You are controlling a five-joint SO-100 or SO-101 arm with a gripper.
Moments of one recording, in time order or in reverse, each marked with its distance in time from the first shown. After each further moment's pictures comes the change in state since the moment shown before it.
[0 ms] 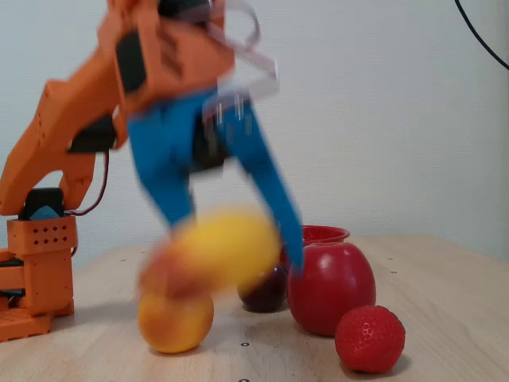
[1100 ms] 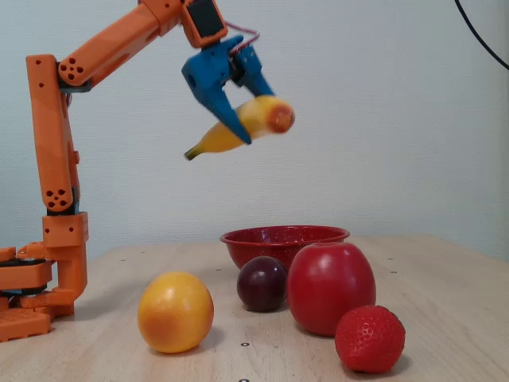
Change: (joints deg) arm 59.5 51.9 46.4 0.0 -28.4
